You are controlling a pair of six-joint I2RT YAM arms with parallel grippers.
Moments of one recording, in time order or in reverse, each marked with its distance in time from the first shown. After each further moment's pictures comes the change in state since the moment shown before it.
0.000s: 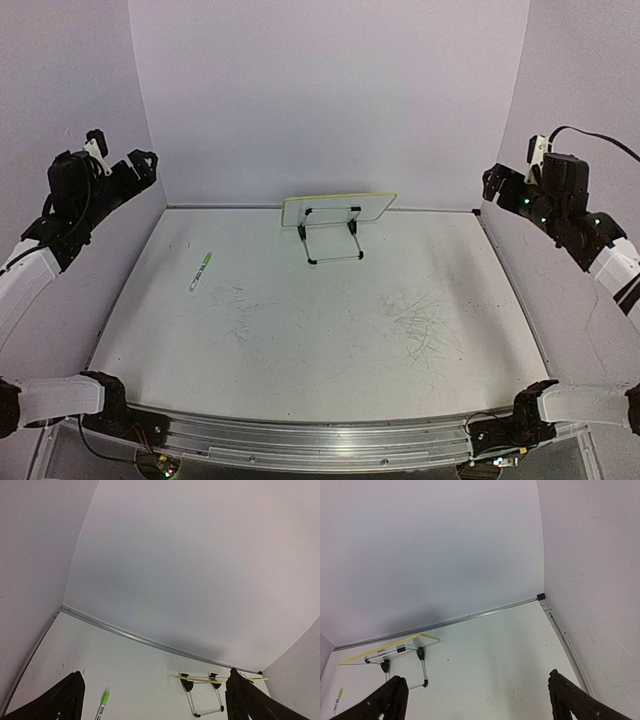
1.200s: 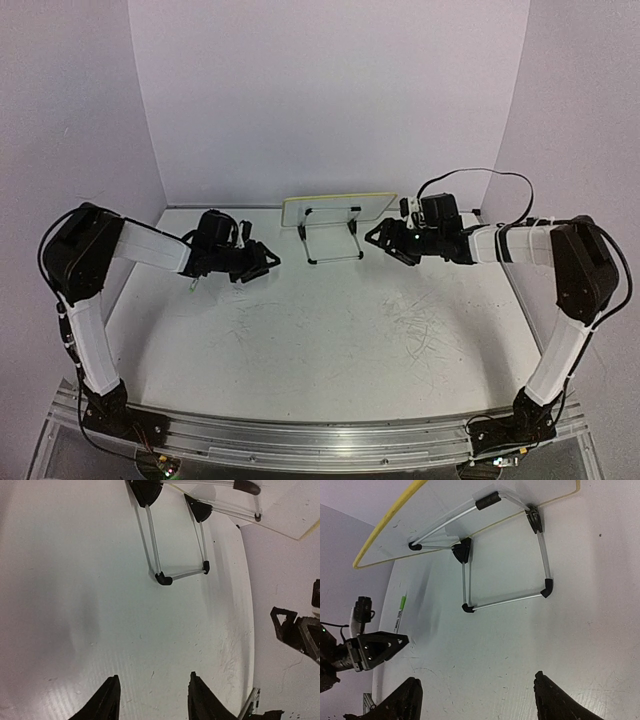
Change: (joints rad) left arm -0.307 0.898 0.031 0.325 0.484 -0.295; right arm 0.160 0.753 0.004 0.444 -0.628 0.329
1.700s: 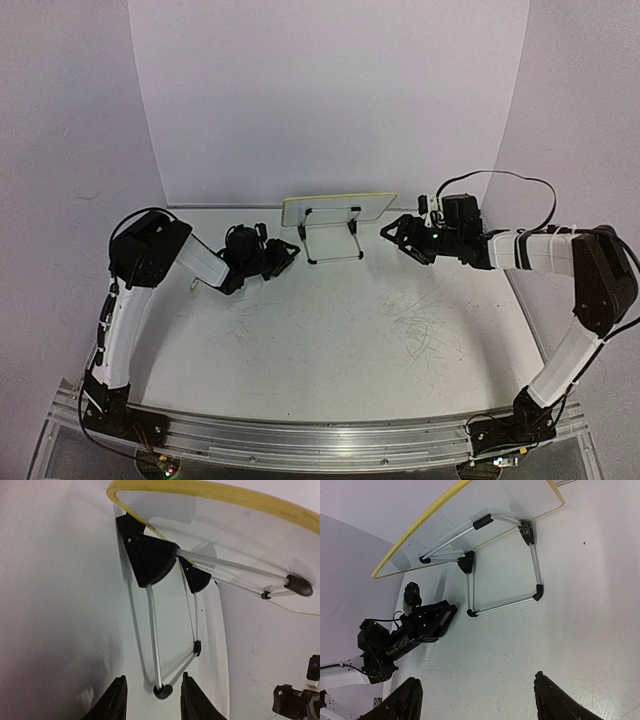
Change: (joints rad) left arm -0.043 0.469 0.236 0.542 -0.110 -0.283; right arm -0.056 -0.116 -0.111 0.059 -0.044 0.032
